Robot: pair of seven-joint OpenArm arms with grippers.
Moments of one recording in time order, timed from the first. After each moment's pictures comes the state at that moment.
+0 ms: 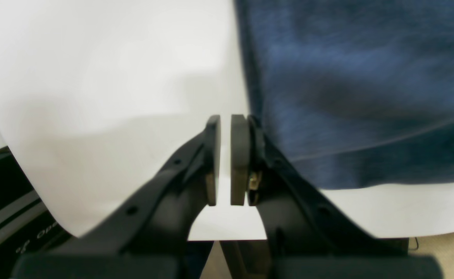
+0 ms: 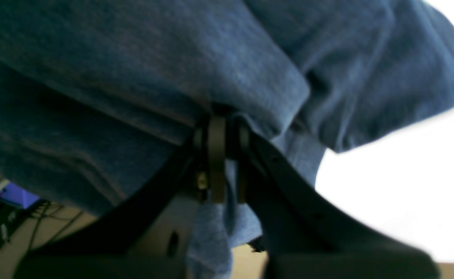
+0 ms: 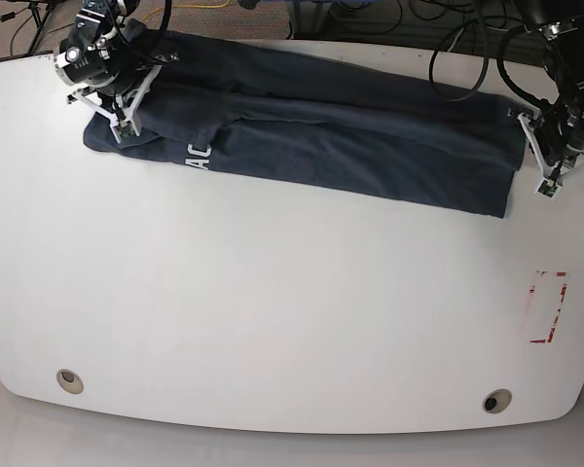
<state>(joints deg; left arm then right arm) 10.2 -20.4 -28.6 100.9 -11.5 -42.1 72.4 -24.7 2.4 28.8 113.9 9.6 40.1 -71.0</state>
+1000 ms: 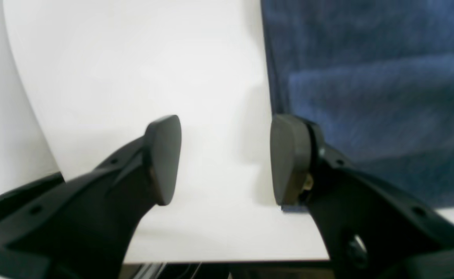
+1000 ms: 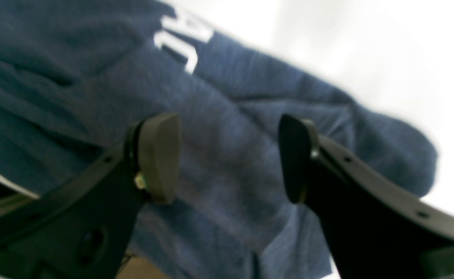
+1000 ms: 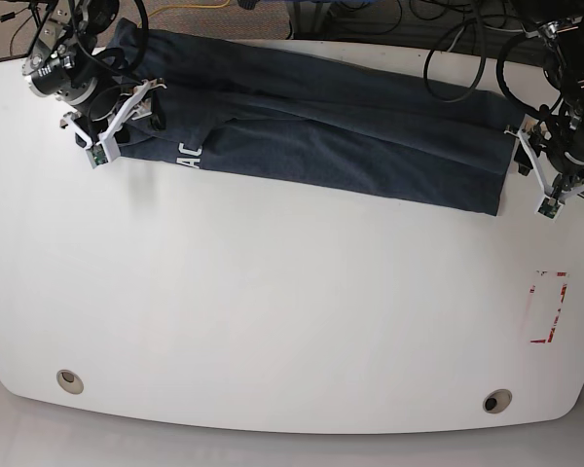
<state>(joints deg) 7.9 -19.9 -28.5 109.6 -14.9 -42.1 72.8 -21.2 7.9 33.2 114.0 34.3 40.1 -70.9</state>
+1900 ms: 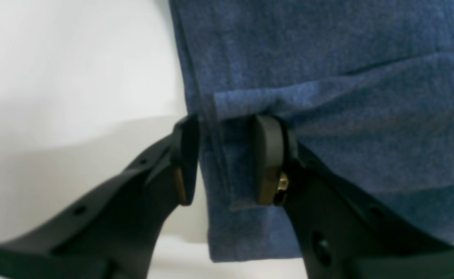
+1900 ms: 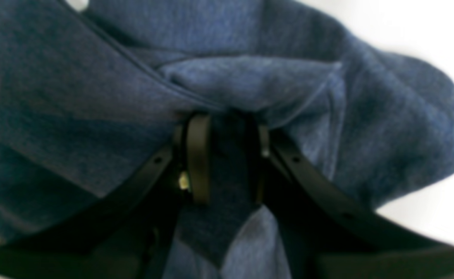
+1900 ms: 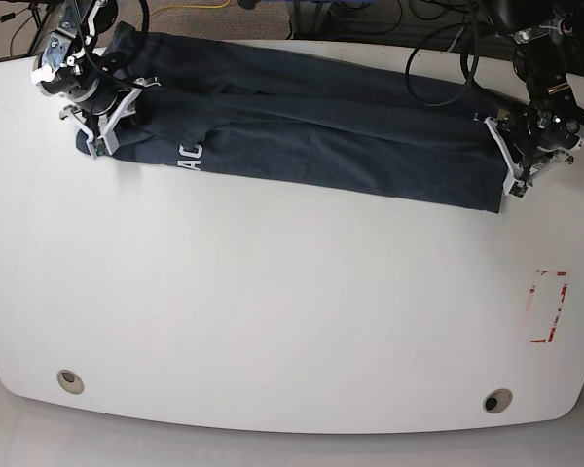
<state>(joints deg) 7.7 -12.9 -27.7 95.1 -6.4 -42.1 65.2 -18.8 9.8 31.1 97.0 18.5 40.6 -56.8</state>
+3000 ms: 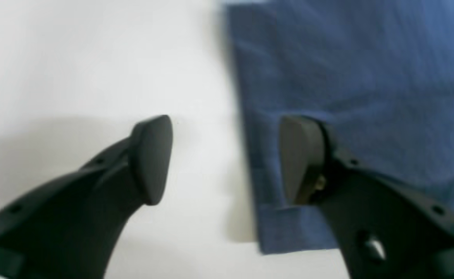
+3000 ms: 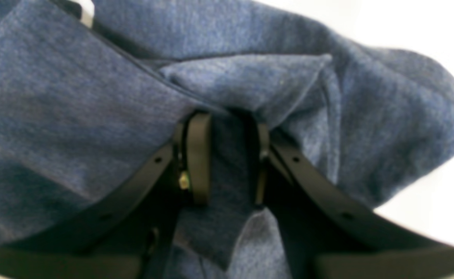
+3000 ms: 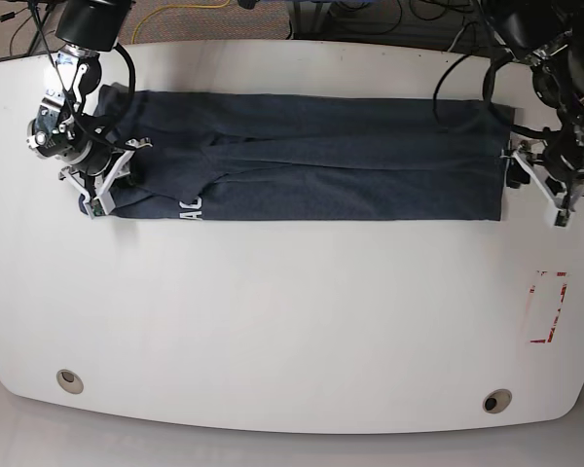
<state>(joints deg) -0.2 -13.2 -38.0 98.4 -20.2 -41.9 74.7 -4.8 16.1 25.2 82.5 17.3 40.6 -51.9</state>
